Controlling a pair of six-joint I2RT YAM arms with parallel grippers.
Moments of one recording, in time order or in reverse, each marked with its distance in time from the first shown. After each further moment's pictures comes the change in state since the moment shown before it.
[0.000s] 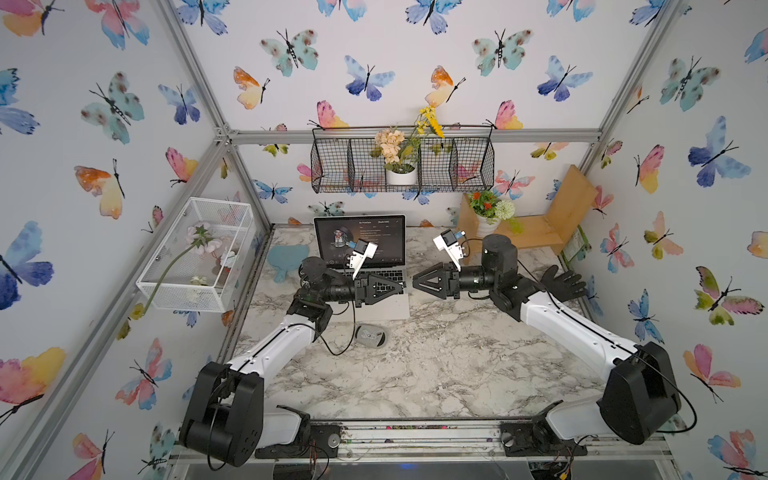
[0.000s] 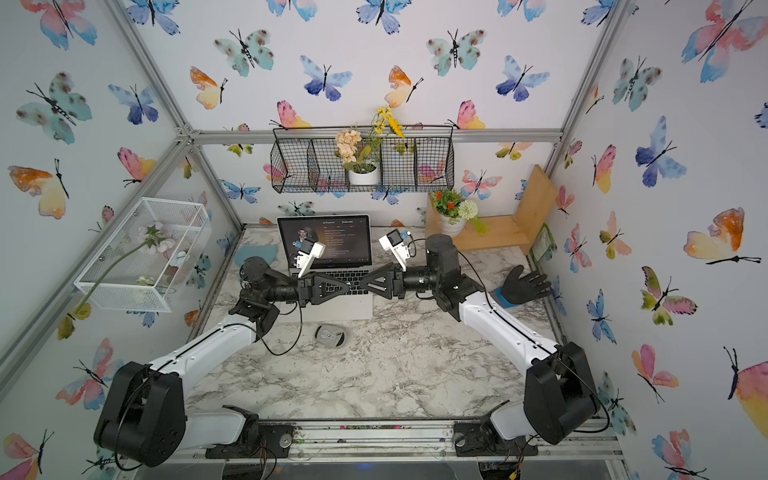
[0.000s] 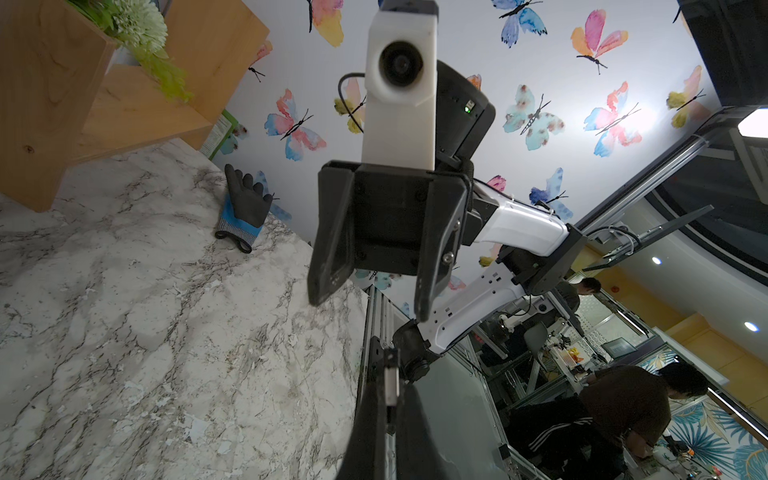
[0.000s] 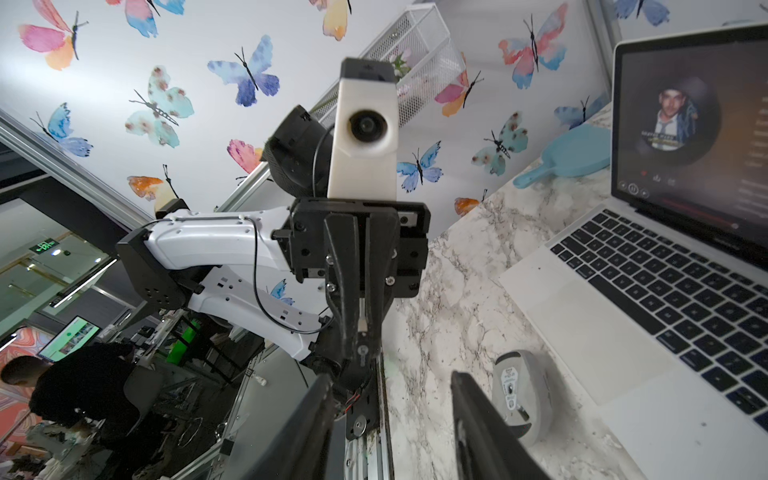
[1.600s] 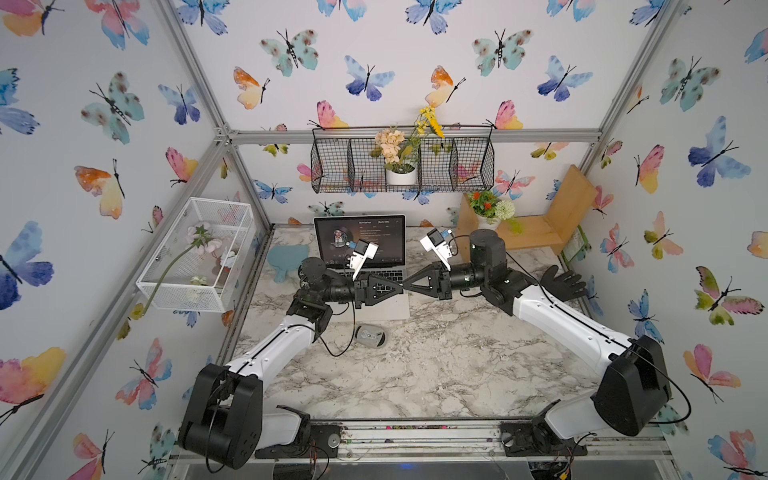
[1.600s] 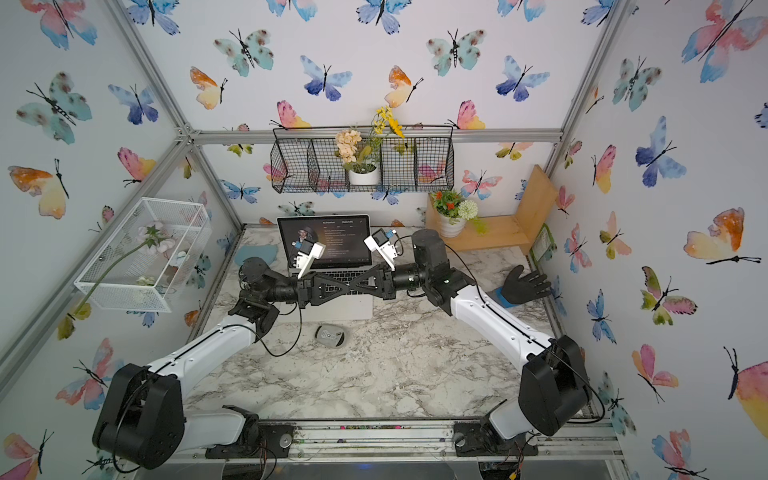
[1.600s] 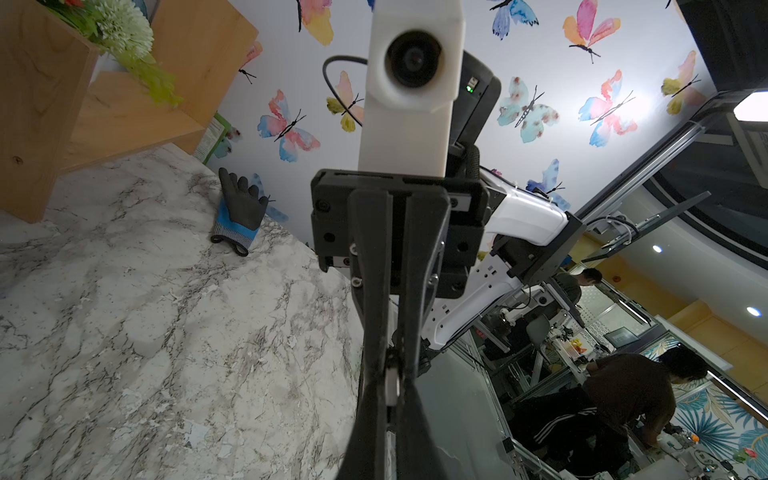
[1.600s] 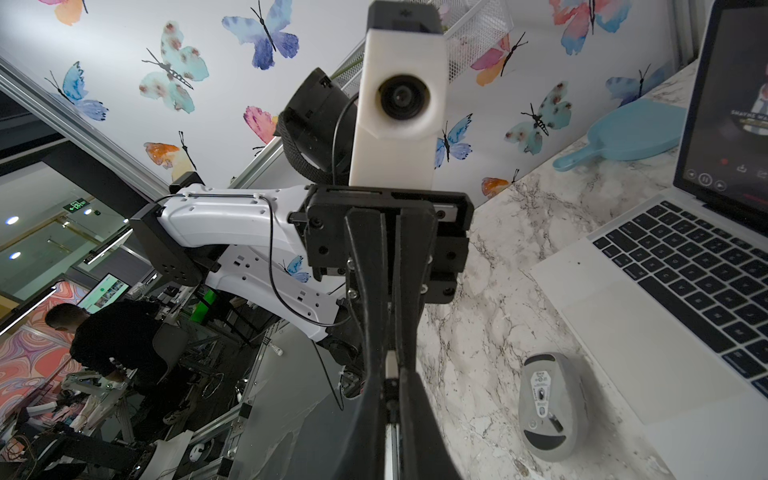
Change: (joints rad) left arm -0.007 -0.008 0.000 0.007 0.005 0.016; right arm 0.088 0.063 0.105 -0.141 -0.014 -0.086
